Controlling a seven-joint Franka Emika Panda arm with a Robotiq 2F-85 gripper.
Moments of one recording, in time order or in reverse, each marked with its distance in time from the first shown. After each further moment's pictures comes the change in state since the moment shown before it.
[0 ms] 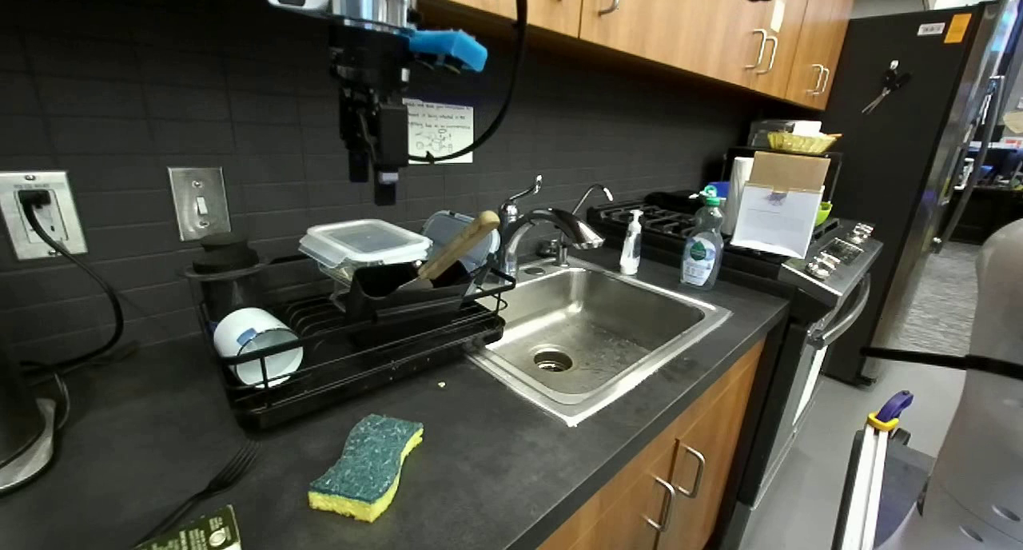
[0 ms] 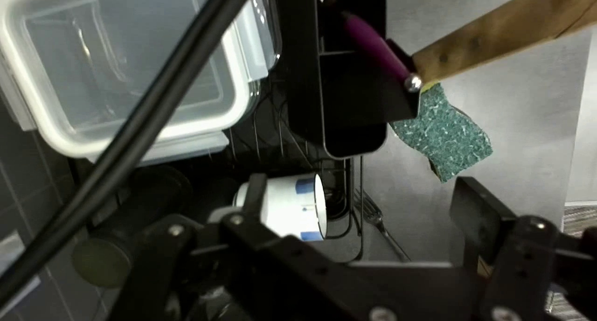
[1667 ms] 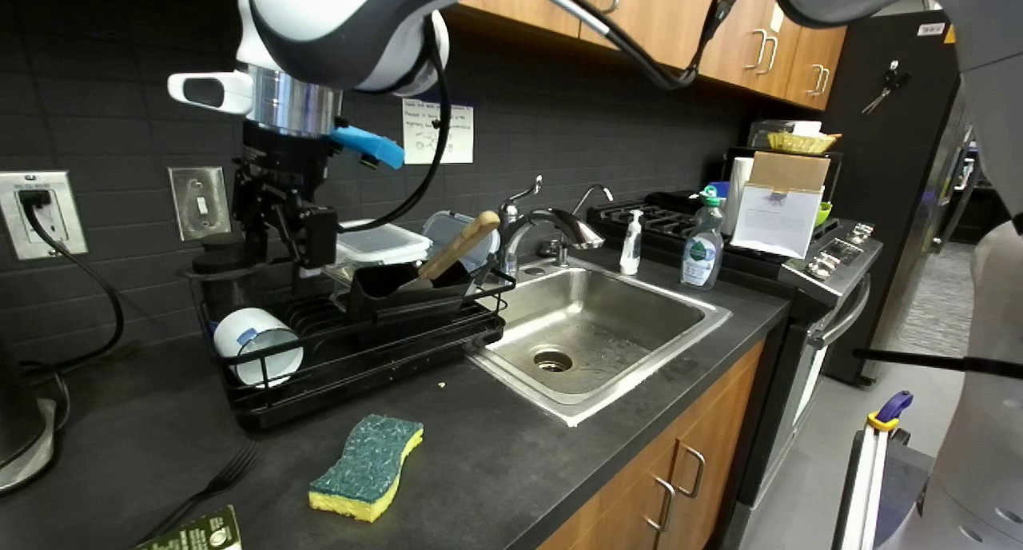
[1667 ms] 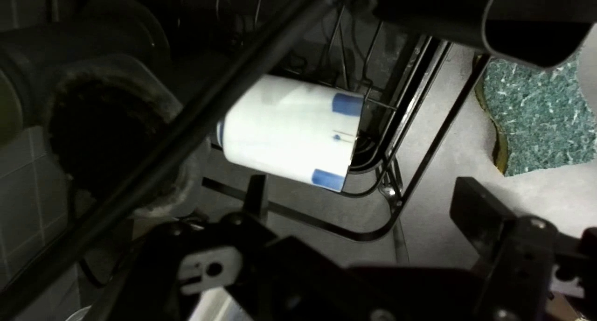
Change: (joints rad) arm 0.038 0.254 0.055 0.081 -0.011 0.256 -0.299
